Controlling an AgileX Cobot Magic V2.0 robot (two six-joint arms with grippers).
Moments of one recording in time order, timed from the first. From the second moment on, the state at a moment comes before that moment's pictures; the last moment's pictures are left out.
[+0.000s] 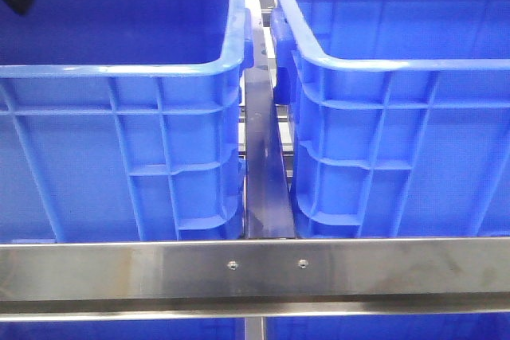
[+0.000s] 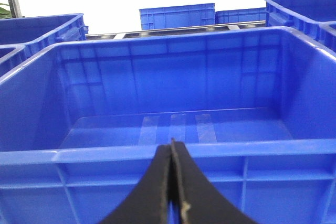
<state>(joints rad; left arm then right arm) -0.22 1.43 -1.24 -0.02 0.80 -0.06 0.04 -0.01 0.03 -0.01 -0.05 0.13</state>
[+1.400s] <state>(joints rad) -0.22 1.76 -1.35 0.25 0.65 -0.45 0.04 -0.01 0.03 -0.01 -0.05 0.13</state>
